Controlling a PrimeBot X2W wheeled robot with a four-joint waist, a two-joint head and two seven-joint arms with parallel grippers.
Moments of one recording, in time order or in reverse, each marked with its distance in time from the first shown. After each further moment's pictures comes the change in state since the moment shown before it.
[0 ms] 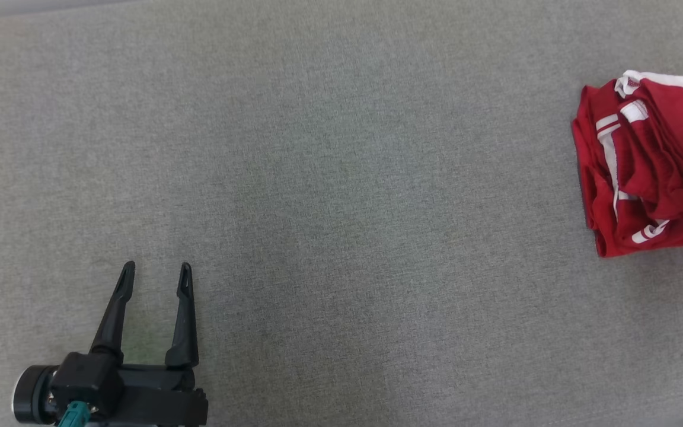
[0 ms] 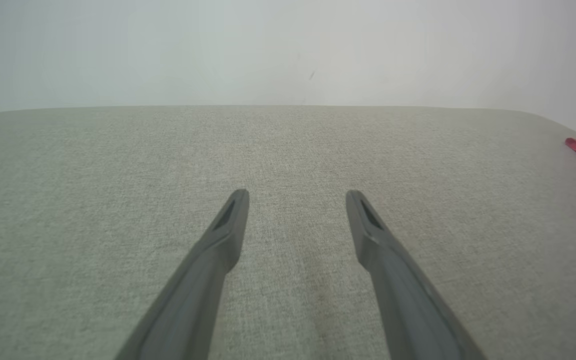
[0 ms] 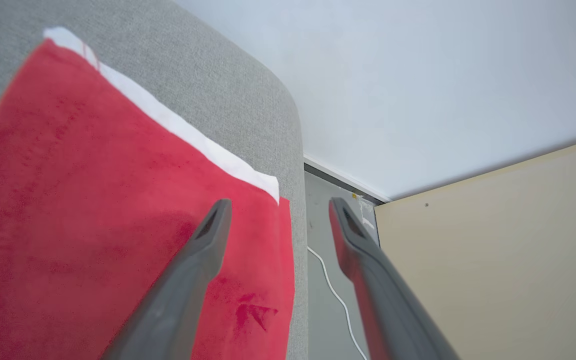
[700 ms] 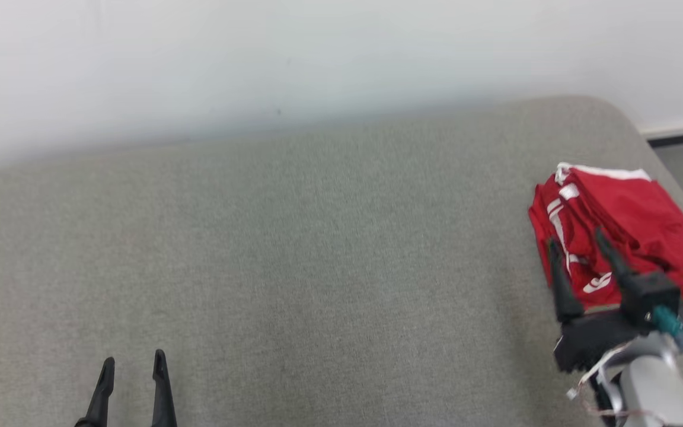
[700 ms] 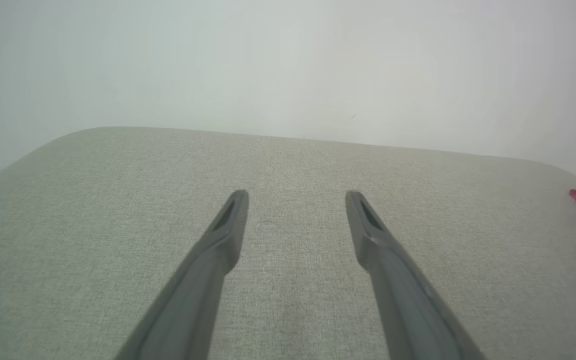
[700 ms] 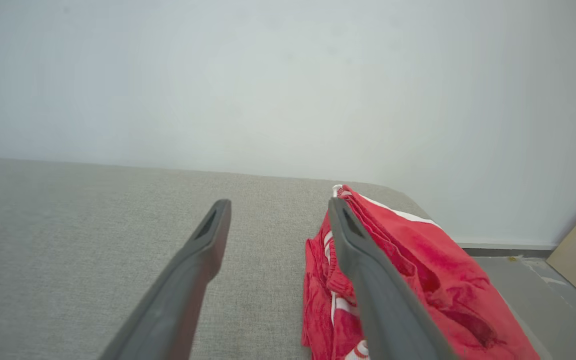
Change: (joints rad) left arm 0.181 0.001 0.042 0.064 -0.102 0.068 0.000; right arm 0.522 0.403 -0.251 -0.318 0.094 0.000 -0.356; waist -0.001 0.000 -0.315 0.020
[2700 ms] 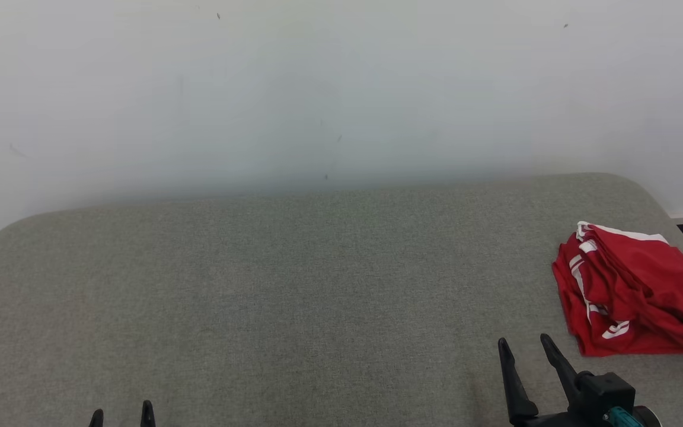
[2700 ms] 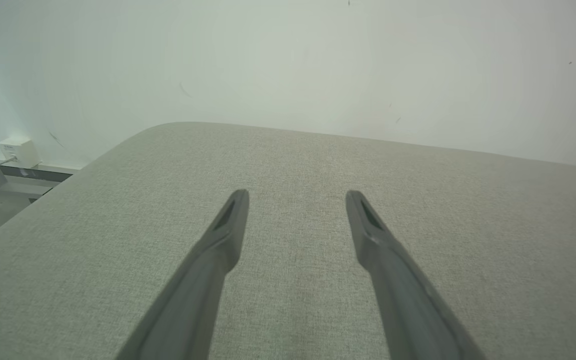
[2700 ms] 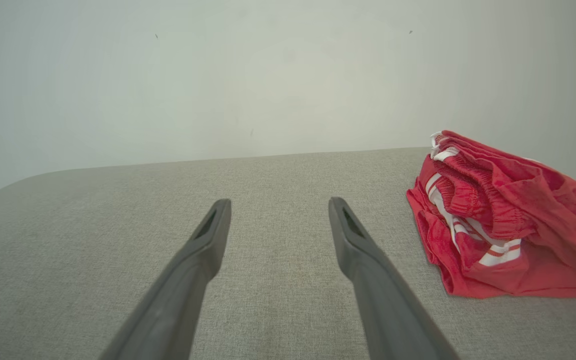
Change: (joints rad) left arm 0.075 0.000 0.066 0.096 0.028 -0.031 0.000; right arm 0.336 0.182 0.004 -0.192 0.048 0.000 0.041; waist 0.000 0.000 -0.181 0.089
